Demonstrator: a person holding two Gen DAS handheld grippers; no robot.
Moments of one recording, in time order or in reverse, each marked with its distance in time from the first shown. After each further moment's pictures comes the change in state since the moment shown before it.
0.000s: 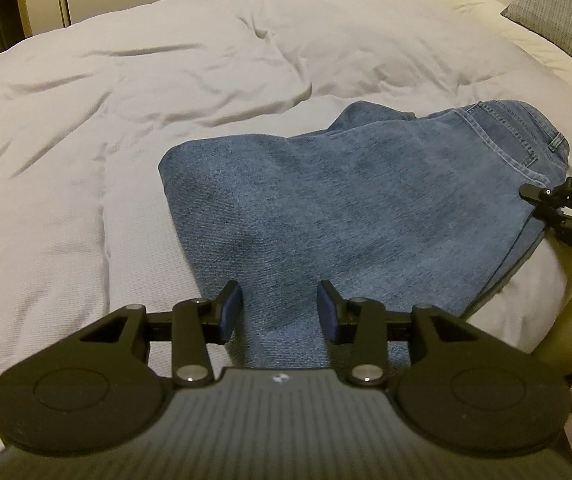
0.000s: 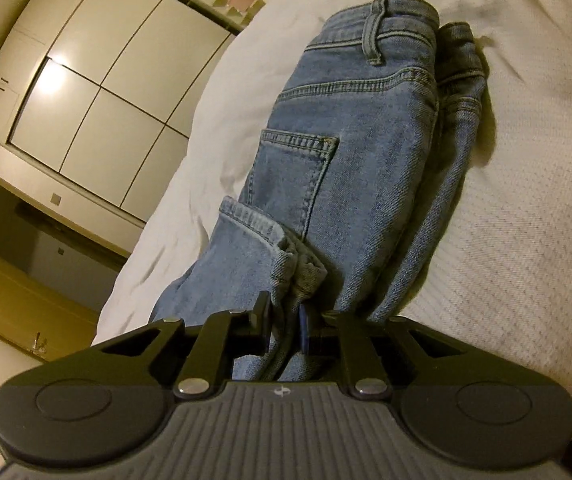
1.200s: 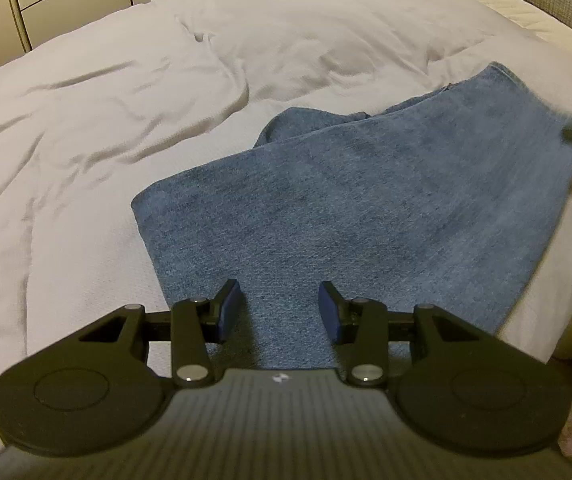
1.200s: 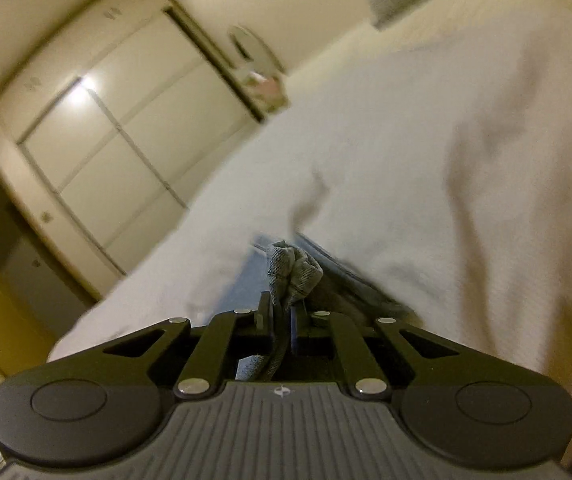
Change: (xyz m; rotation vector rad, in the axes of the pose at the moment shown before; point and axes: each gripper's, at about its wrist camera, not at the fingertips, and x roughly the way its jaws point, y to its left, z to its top) left arm 0.059 -0.069 0.042 0.133 0.035 -0.007; right arm -0.065 -0.037 0.095 -0.212 -0.226 -0.107
